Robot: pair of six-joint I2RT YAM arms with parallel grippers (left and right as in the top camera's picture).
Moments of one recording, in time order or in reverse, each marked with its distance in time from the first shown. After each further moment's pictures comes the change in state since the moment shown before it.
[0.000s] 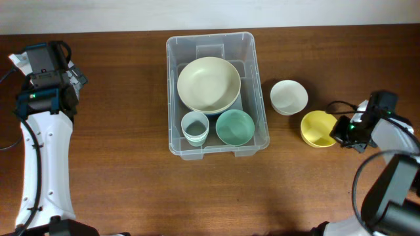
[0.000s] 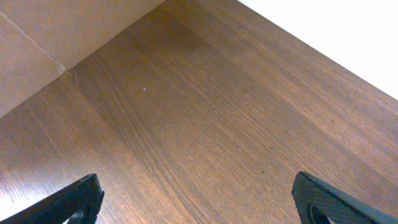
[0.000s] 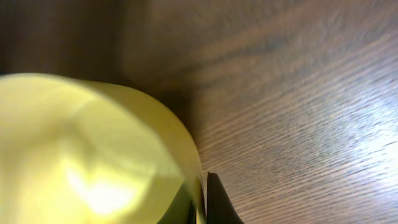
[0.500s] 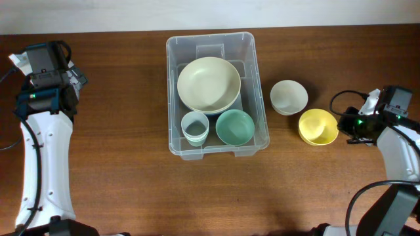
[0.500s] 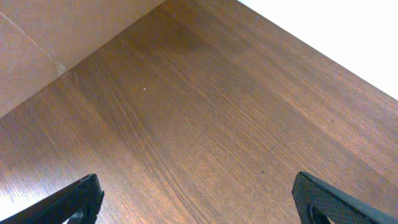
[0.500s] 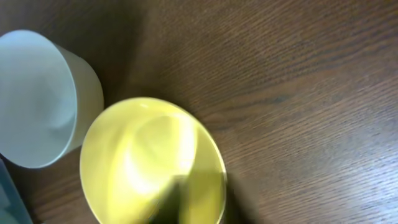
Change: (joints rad) left arm 0.000 0.000 0.000 0.000 0.000 0.000; right arm 0.000 -0.159 0.000 0.027 -0.037 -0.024
